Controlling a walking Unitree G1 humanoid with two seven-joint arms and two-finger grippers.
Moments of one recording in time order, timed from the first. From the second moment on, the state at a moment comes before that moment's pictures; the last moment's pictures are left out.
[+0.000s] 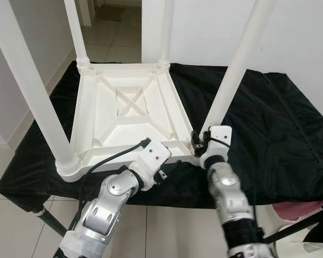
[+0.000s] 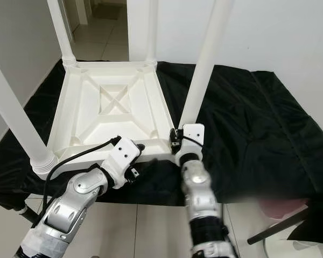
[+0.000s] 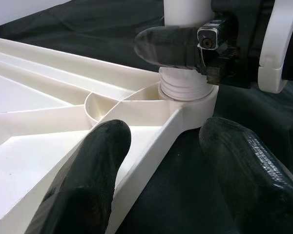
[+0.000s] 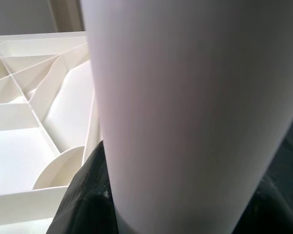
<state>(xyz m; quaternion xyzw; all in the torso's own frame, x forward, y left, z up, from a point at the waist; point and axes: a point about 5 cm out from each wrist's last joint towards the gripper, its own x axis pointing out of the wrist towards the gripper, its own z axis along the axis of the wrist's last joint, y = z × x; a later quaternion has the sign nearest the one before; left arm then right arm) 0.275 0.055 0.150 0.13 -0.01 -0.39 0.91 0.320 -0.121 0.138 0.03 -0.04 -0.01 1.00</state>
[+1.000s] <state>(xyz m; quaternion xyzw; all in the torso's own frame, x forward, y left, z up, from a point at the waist) 0.274 0.053 0.150 0.14 -0.01 -0.40 0.91 0.313 -0.132 0.136 0.04 -0.01 -0.01 1.00</state>
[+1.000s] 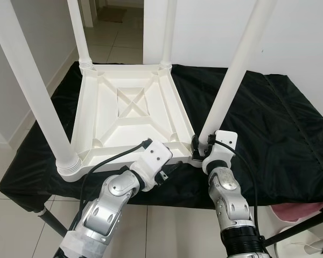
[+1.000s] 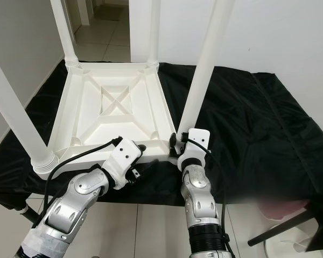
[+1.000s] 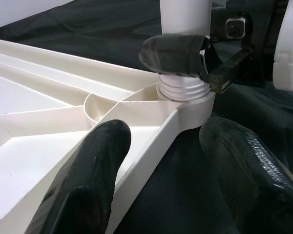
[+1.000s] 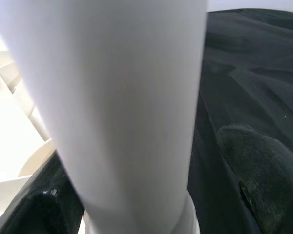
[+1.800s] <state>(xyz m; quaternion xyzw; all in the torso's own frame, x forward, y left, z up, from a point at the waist) 0.276 0.055 0.150 0.14 -0.01 -0.39 0.91 0.330 -0.164 0.145 -0.05 -0.01 0.32 0.95</state>
